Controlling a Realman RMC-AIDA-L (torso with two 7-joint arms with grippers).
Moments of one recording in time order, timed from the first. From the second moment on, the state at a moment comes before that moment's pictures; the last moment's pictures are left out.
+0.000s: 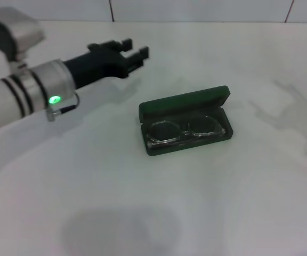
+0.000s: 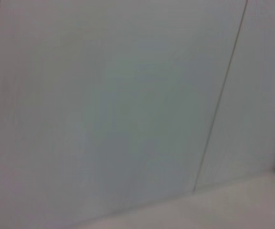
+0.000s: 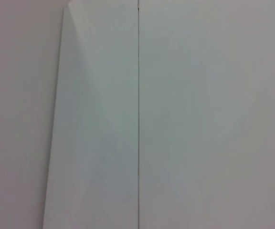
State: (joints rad) left arm -0.69 -2.08 1.08 0.31 1.29 1.00 -1.15; right arm 0.40 2.02 -0.42 -0.34 -1.42 -1.78 0.75
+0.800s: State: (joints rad) left arm -0.76 -2.10 1.28 0.27 1.34 1.01 -1.21; right arm 0.46 2.02 -0.43 -0.31 -1.42 -1.72 0.75
